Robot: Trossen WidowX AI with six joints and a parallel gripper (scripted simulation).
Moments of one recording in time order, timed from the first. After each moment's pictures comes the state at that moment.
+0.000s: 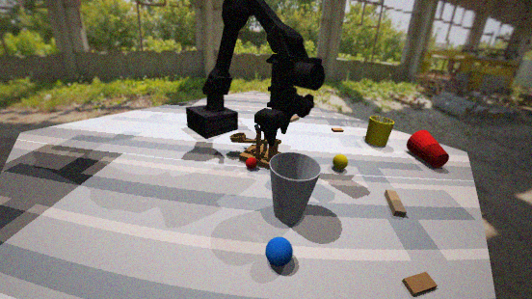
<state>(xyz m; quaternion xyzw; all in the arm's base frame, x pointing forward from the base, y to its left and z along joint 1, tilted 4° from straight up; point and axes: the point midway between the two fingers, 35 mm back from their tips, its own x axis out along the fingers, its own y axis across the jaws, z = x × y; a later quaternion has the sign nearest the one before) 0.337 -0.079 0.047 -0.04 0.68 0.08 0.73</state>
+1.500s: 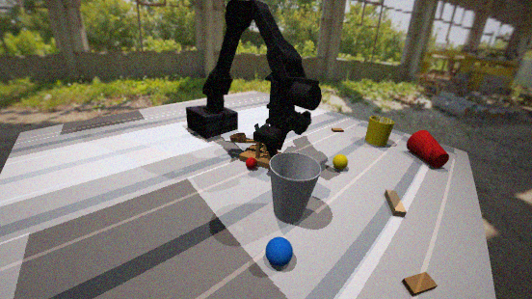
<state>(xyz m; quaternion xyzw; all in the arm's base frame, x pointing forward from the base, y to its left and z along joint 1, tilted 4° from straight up) 0.338 -0.076 0.002 -0.03 0.68 0.08 0.73</state>
